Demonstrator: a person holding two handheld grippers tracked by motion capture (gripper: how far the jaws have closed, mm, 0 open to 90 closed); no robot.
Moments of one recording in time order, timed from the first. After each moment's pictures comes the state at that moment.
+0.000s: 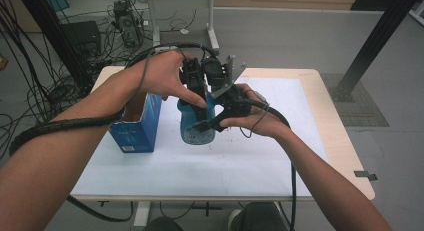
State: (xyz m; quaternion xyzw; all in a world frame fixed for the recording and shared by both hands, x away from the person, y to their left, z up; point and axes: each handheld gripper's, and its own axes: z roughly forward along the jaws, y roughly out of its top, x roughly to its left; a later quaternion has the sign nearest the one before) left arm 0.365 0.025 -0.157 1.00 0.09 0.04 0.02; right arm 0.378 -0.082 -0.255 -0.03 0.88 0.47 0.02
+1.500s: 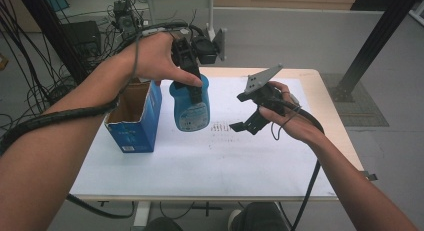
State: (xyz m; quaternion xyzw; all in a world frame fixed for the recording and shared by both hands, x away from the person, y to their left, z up) left arm 0.386 0.046 -0.122 0.98 0.20 0.05 0.03; right arm 0.377 -0.164 -0.257 0.12 0.91 0.40 0.08
